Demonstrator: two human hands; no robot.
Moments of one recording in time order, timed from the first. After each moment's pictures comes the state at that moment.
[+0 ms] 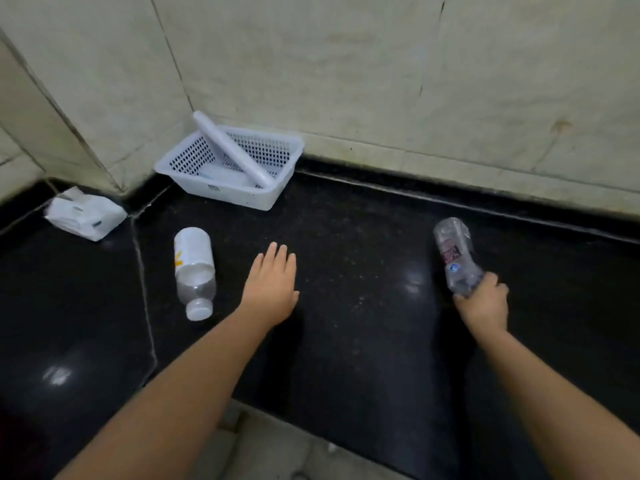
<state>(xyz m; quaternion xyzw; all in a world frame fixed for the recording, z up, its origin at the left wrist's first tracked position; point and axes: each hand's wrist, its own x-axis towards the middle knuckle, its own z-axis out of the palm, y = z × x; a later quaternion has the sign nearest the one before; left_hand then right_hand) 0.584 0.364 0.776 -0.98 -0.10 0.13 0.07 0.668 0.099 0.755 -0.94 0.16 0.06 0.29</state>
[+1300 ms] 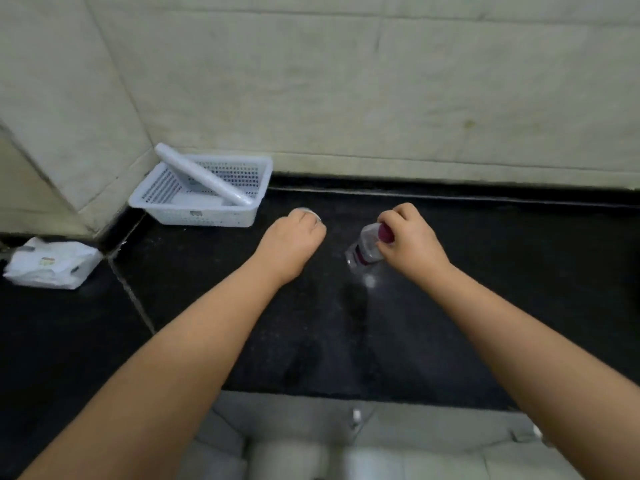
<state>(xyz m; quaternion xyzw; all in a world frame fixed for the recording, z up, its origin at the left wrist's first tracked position) 0.570 0.386 0.856 -0.94 0.26 -0.15 0.15 0.577 0.191 0.868 -0.96 -0.15 -0.12 0.21</state>
